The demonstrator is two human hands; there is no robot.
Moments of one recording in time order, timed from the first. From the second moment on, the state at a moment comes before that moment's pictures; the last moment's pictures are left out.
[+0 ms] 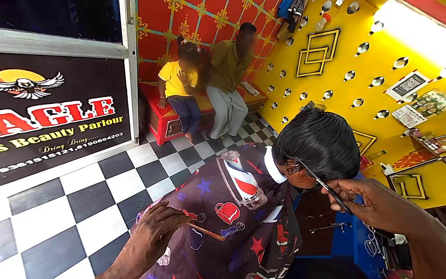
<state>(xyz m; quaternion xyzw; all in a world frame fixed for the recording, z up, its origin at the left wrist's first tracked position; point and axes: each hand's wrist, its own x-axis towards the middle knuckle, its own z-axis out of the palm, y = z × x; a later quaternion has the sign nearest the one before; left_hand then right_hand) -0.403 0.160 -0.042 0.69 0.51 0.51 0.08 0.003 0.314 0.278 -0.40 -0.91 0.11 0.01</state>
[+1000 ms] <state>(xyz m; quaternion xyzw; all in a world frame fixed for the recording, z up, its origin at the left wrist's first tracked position) -0.401 0.166 -0.006 0.65 0.52 0.54 0.13 -0.022 0.261 0.267 -0.33 -0.94 0.07 0.02</state>
